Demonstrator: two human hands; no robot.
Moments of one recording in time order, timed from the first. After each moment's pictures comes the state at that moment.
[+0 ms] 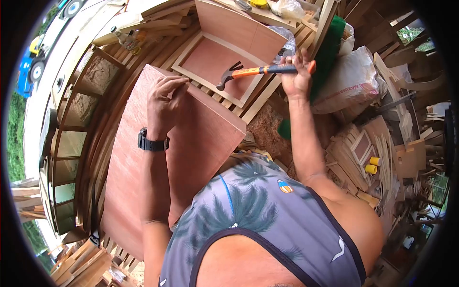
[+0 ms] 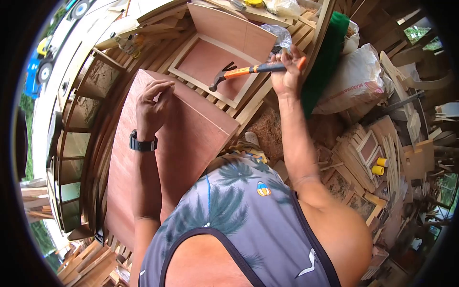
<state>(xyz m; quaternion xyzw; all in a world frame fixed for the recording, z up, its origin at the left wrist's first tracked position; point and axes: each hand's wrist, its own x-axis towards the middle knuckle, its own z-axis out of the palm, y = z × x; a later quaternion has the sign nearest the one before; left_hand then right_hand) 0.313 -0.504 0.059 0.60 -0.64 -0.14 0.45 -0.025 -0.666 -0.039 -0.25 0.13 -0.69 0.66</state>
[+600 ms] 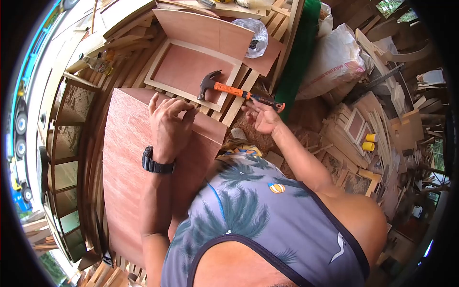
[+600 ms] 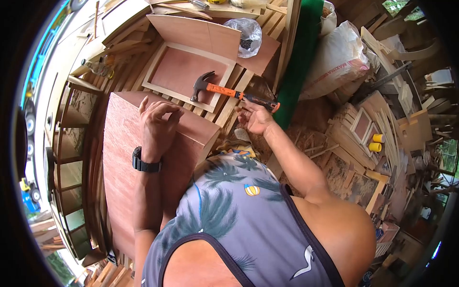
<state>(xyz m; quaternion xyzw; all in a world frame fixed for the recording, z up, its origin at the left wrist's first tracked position) 0.242 -0.510 0.048 0.59 -0.73 -0.09 0.32 -0.070 -0.554 -0.140 0.00 0.39 -0.34 0.85</state>
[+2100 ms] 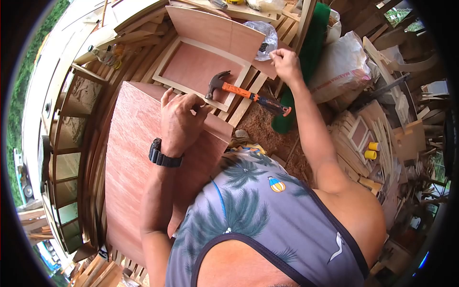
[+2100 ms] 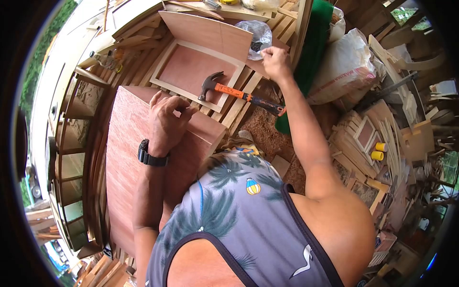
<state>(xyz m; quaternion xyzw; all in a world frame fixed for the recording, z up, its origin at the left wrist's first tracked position) 0.237 -0.513 0.054 0.61 -0.73 -0.11 0.29 -0.065 -0.699 -0.031 -0.66 0.63 -0.34 0.25</state>
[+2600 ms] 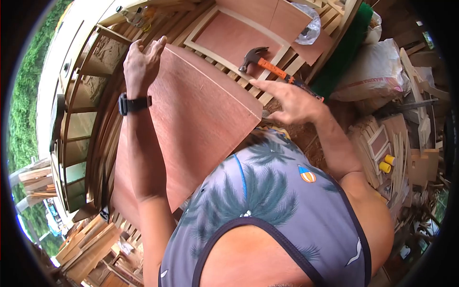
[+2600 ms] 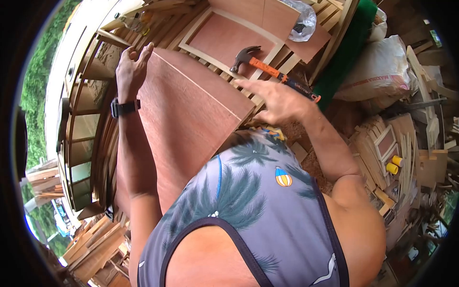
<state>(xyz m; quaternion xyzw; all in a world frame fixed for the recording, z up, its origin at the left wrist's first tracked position) 0.386 -0.547 0.069 0.84 -0.48 0.02 0.24 -0.004 -0.567 0.018 -0.89 0.21 -0.09 0.39</state>
